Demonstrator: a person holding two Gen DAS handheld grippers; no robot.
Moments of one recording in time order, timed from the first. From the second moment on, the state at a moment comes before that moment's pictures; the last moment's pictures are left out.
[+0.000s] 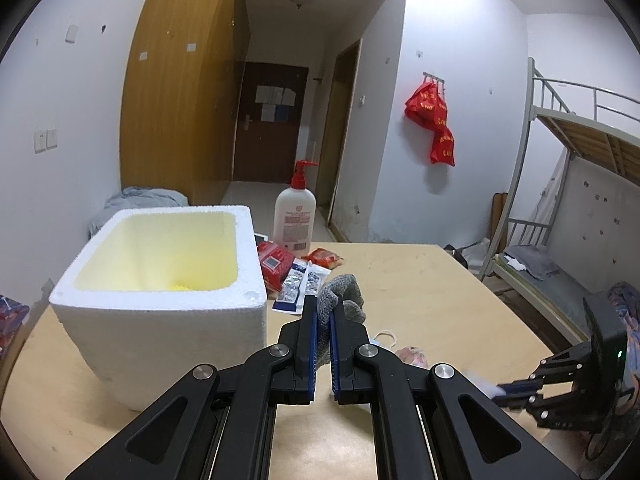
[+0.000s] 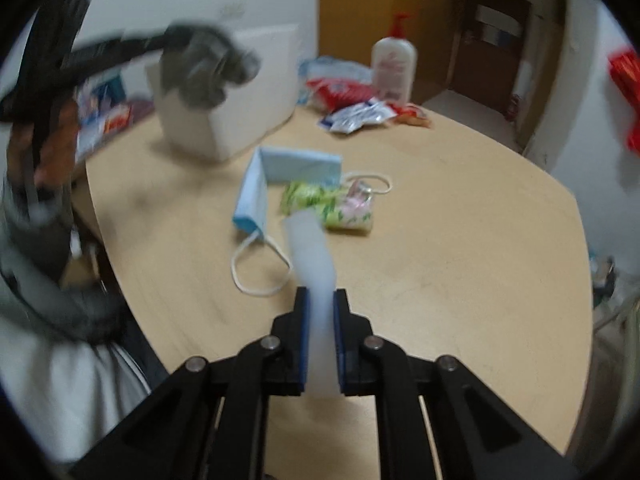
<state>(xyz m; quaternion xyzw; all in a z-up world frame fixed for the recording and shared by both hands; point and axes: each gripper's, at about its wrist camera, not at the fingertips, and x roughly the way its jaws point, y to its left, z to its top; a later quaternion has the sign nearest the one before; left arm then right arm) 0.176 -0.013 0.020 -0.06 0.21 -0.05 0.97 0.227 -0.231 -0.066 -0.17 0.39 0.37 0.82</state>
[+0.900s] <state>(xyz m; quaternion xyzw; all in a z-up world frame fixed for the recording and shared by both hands) 0.109 0.019 0.050 -0.04 0.17 -0.02 0.98 0.198 -0.212 -0.010 0.03 0.26 0.40 0.88</state>
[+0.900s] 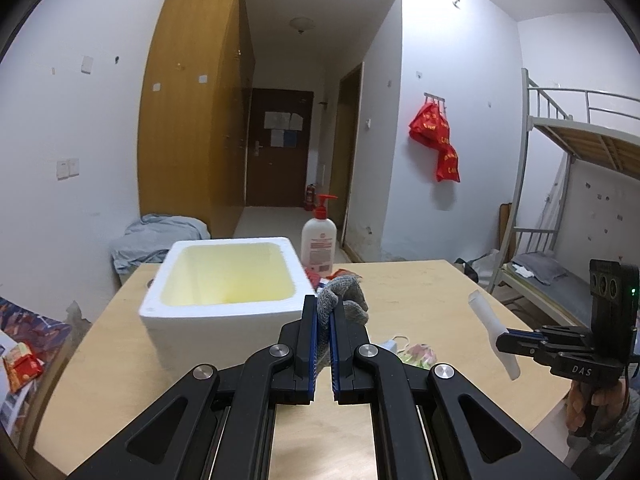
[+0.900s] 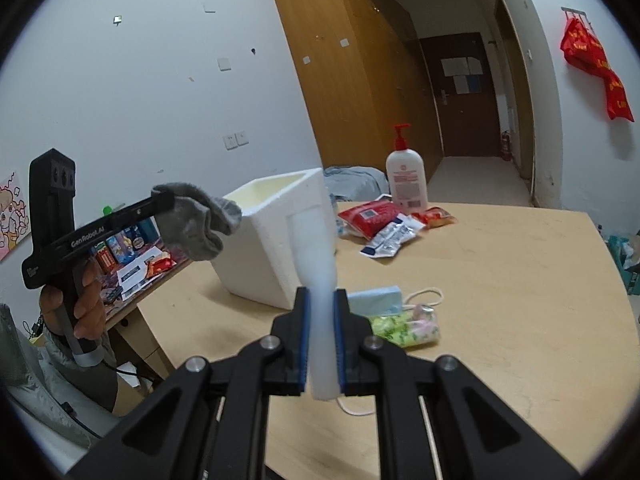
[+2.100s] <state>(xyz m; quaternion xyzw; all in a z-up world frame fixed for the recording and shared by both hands) 0.046 0.096 0.057 -0.06 0.15 0.09 0.98 0.178 -0.089 0.013 -0.02 0.23 0.50 0.84</state>
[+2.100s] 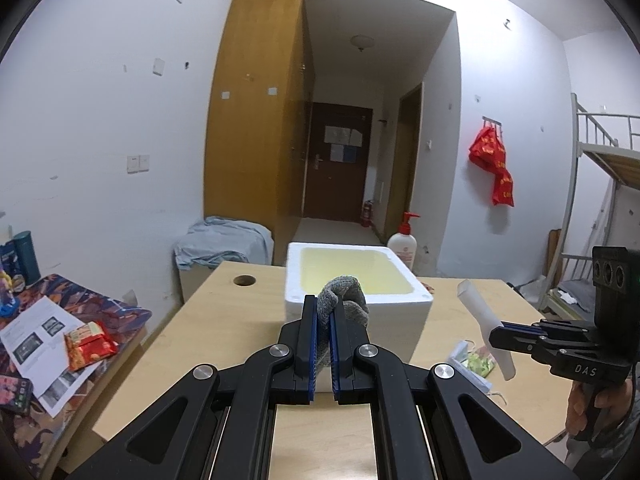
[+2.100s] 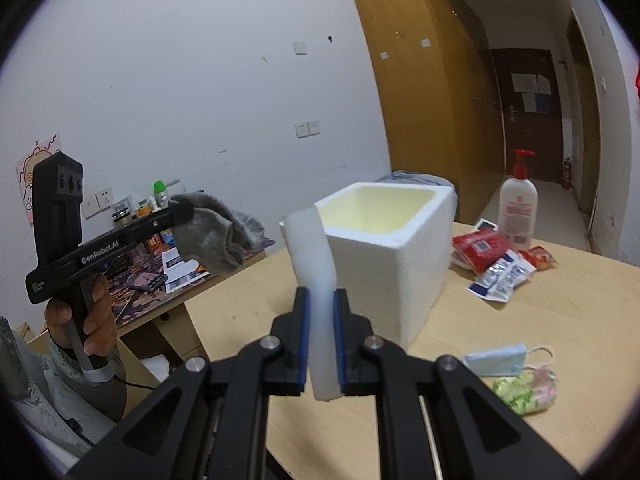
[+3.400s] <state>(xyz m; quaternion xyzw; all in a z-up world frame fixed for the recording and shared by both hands) 0.067 0.086 0.059 -0.05 0.14 0.11 0.98 0.152 -0.034 0.032 -0.07 0.18 0.35 0.92</state>
